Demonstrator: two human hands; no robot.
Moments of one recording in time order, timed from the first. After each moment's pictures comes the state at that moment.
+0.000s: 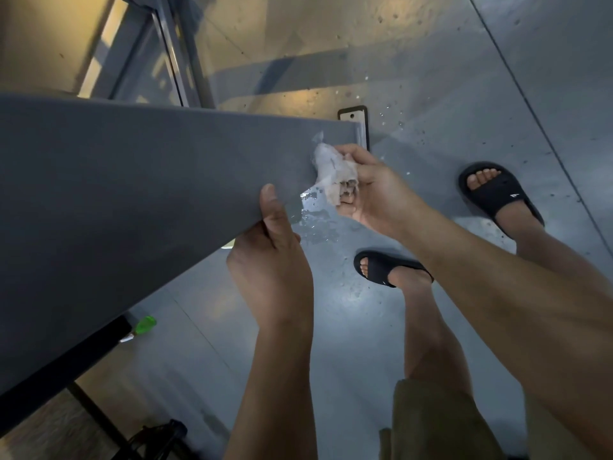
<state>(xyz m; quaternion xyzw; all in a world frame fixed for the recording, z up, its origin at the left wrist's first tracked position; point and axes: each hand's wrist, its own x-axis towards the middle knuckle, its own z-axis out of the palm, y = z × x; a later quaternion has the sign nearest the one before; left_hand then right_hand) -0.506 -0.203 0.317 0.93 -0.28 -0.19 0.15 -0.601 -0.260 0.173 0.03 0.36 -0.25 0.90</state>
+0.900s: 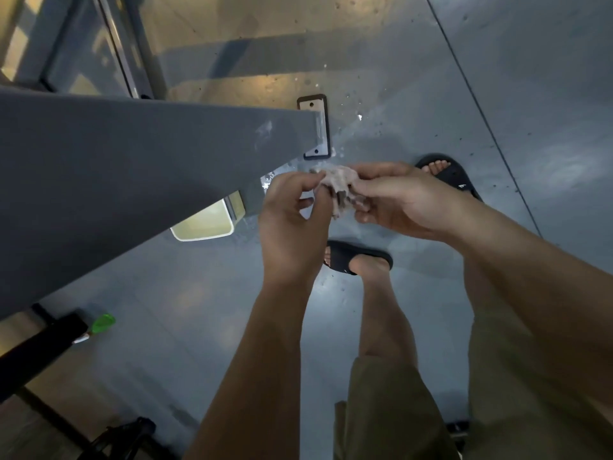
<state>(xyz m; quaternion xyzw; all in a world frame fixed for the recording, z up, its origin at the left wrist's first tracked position) -0.563 -0.213 0.264 0.82 -0.36 -0.38 0.22 -0.717 -0.263 0.195 -0.16 0.34 -0.13 0.92</state>
